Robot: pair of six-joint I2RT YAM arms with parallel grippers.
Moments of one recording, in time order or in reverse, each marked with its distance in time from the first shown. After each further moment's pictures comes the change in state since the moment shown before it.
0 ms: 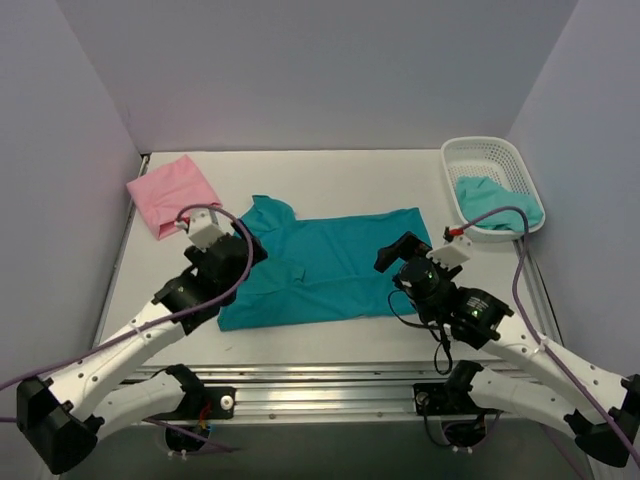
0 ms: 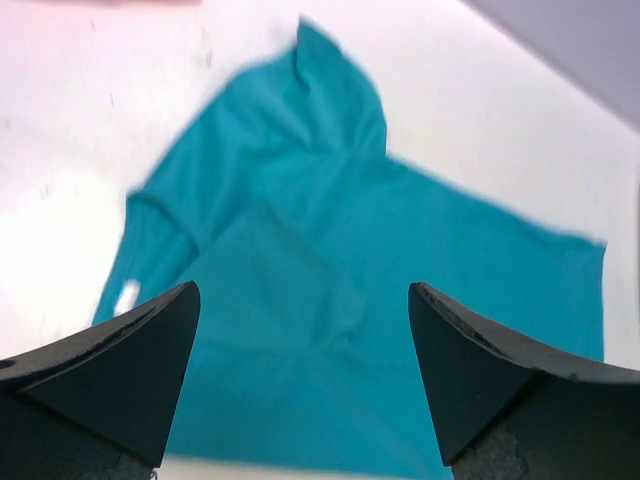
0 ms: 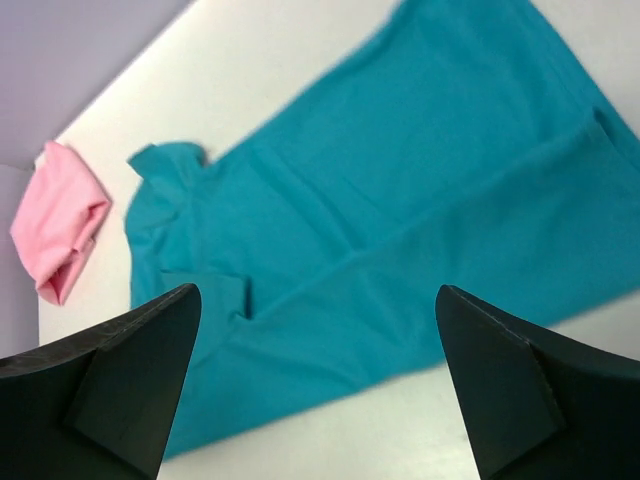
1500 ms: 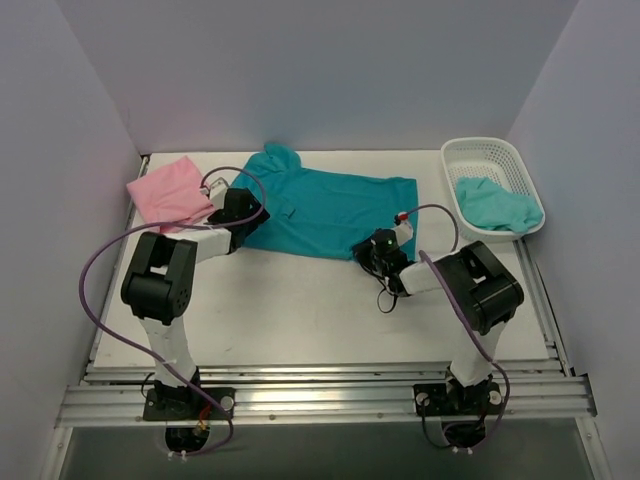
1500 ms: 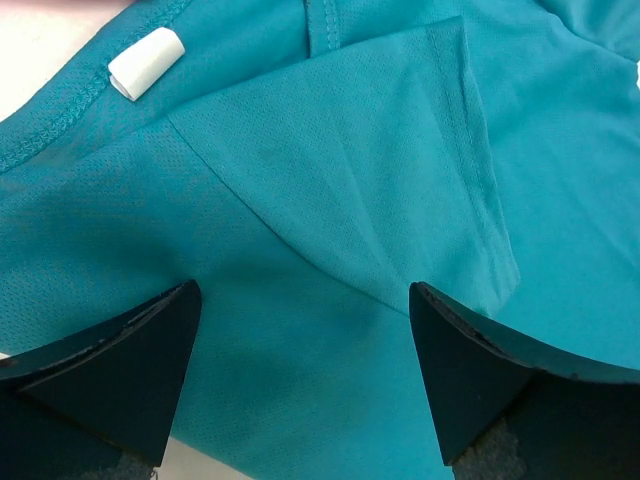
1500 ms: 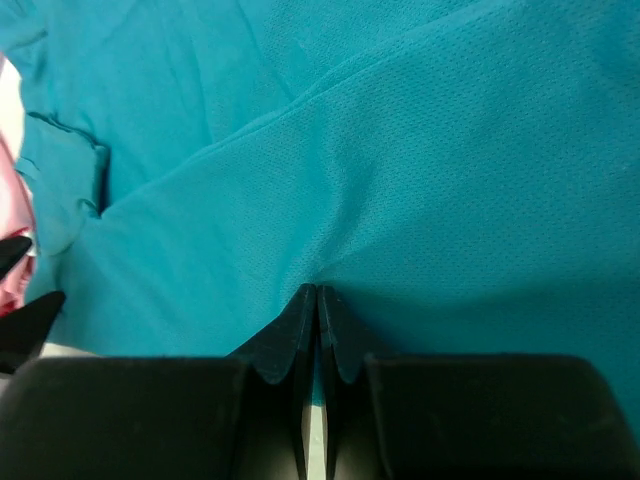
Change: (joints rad) left arm 0.524 0.978 0.304 0.630 0.458 0.122; right arm -0.408 1.000 -0.078 1.173 -0.554 -0.135
